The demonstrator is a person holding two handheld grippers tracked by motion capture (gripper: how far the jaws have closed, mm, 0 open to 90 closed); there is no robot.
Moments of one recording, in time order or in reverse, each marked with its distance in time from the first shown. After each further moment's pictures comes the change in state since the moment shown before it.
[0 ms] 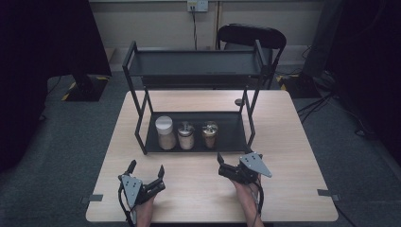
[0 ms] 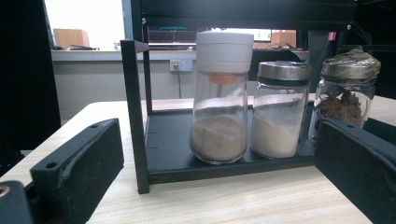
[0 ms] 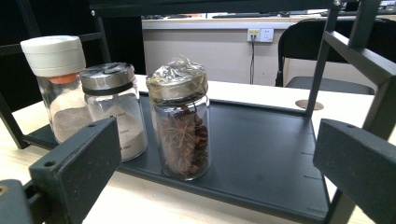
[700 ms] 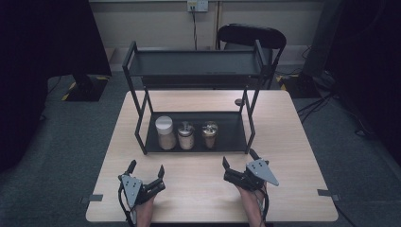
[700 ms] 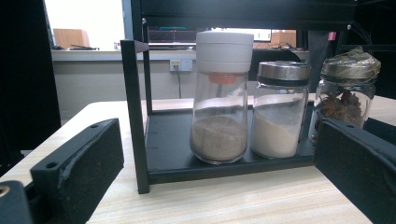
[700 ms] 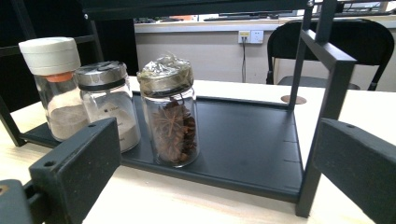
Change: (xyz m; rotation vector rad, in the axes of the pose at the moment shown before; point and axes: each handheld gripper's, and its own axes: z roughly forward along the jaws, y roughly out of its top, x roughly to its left) left arm 0.000 0.000 0.000 0.001 0.000 0.000; right arm -0.001 -0.009 -0.022 -0.016 -0.033 0.013
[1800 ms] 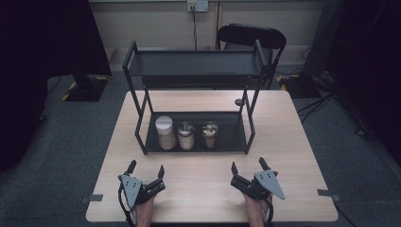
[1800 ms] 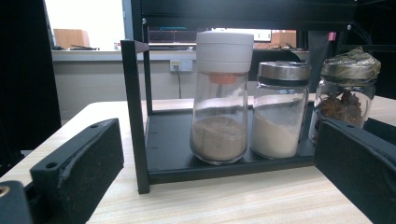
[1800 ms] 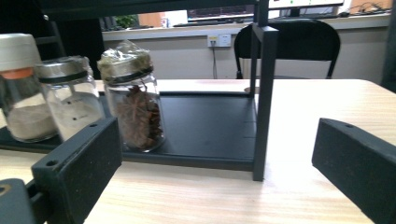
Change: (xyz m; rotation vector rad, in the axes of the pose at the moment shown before) left arm 0.000 0.000 0.000 -0.001 0.001 0.000; right arm 0.010 -0.027 -0.020 -0.035 -0.132 0.030
